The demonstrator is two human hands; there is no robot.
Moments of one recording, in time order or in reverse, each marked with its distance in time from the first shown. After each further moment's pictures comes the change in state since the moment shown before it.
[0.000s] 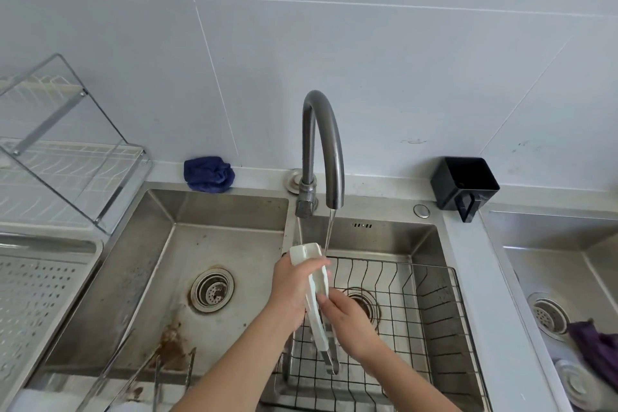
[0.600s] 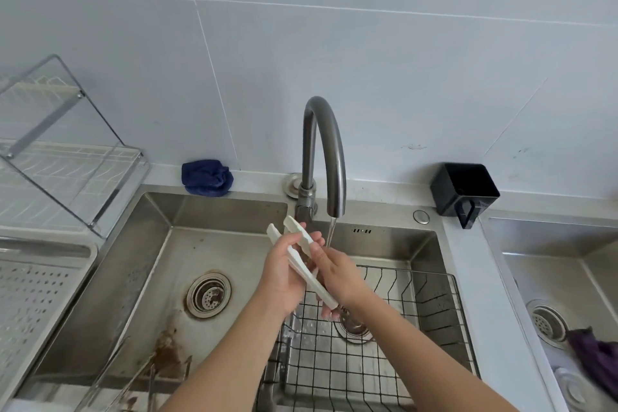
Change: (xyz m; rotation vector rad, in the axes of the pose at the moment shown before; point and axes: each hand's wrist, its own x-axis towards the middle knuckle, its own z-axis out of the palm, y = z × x) left_hand 0.021 0.029 -0.004 -0.387 -0.155 -0.104; right_hand 0.044 -0.072 -0.018 -0.076 -0.008 -0.035
